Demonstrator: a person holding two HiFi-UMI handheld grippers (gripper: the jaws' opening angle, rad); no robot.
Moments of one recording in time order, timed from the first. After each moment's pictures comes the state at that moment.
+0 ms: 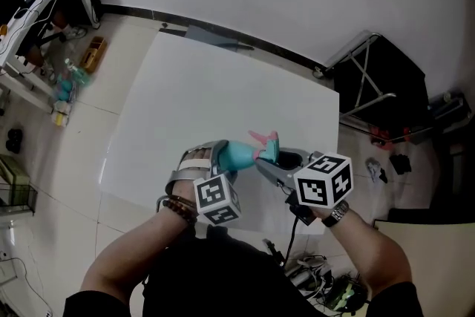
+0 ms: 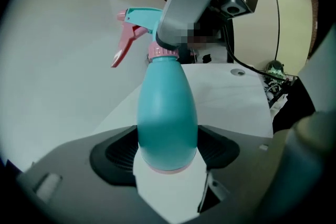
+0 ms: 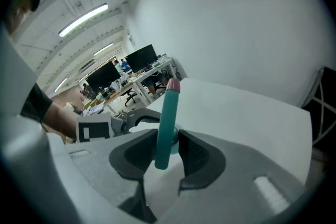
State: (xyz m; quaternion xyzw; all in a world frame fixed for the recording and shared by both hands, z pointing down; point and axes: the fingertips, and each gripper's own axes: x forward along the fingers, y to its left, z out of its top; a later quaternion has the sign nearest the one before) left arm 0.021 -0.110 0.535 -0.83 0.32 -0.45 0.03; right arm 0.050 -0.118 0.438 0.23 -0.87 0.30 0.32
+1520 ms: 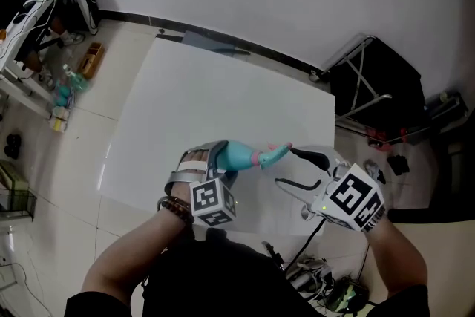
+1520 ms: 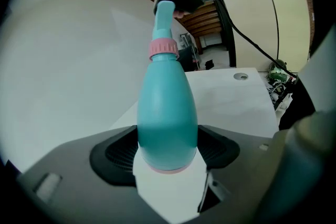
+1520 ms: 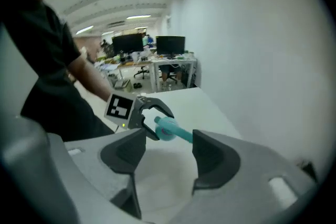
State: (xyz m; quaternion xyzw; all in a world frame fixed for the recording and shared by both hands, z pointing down) left arm 0.022 -0.118 0.521 -0.84 0.34 -0.41 0.07; right arm 0.079 -0.095 0.373 0.14 -0.89 0.03 0.43
